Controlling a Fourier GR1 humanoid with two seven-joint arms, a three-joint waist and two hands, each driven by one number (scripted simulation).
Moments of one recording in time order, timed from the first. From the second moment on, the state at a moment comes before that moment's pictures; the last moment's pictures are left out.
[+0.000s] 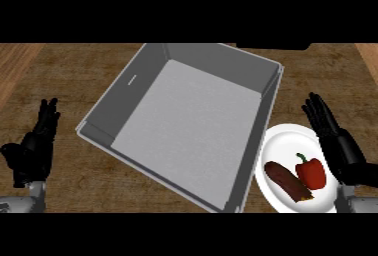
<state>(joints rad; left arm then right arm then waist) -0.06 0.43 -0.08 -1.42 0.19 0.33 -0.06 -0.06 -0.29 -0.01 -1.52 -0.12 0.10 -0.19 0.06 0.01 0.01</state>
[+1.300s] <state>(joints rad) -0.01 0.42 -0.17 -1.51 0.06 0.27 0.06 -0.11 -0.63 -0.07 -1.44 0.20 0.12 -0.21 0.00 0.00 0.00</state>
